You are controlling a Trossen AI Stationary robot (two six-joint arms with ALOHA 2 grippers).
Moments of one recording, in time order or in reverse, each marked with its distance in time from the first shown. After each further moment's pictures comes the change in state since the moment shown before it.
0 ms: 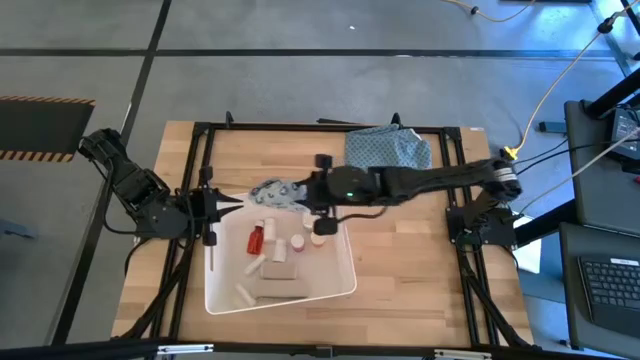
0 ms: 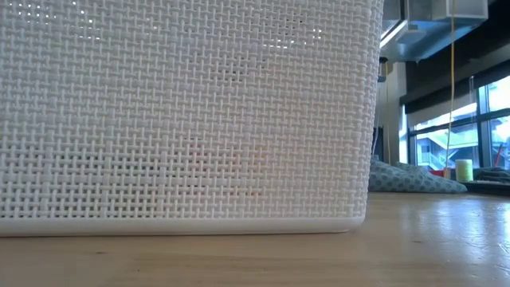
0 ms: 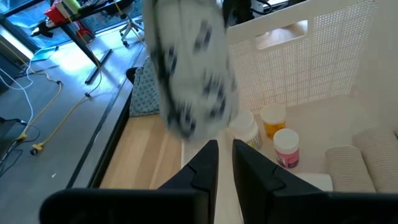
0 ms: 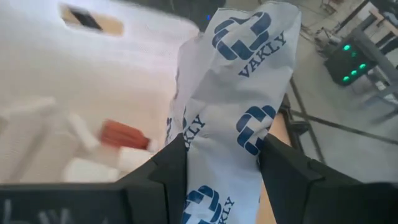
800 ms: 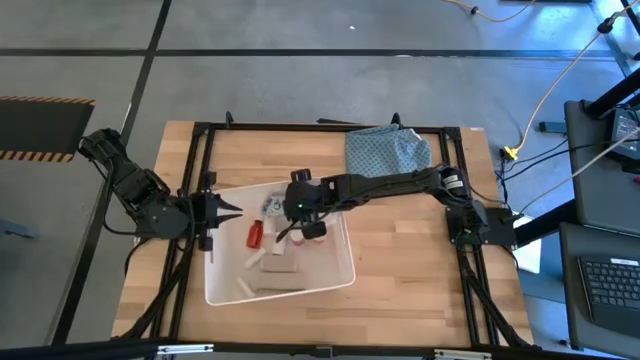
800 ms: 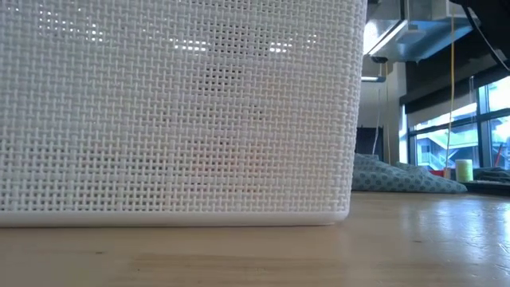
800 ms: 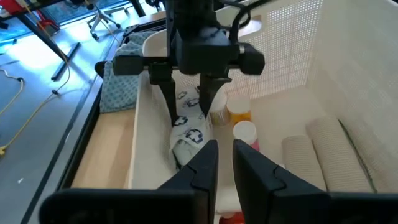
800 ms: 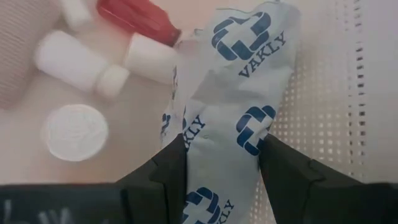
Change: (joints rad) left arm 0.000 0.000 0.000 0.000 0.120 0.000; right arm -0.058 0.384 0.276 -0.357 -0.001 -0.114
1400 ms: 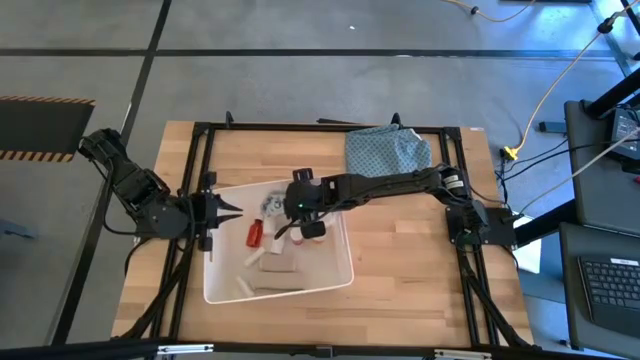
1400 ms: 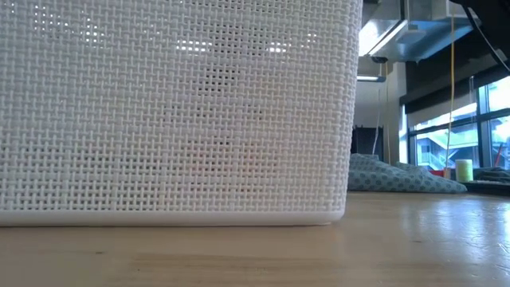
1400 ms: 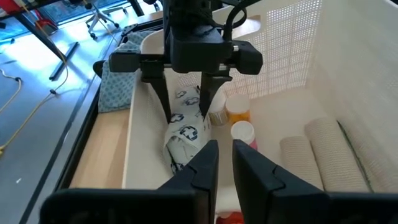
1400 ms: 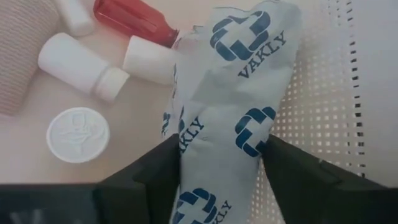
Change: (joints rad) left arm 0.000 0.000 0.000 0.000 0.005 0.000; right arm 0.000 -0.001 0.001 -0.012 0.001 0.058
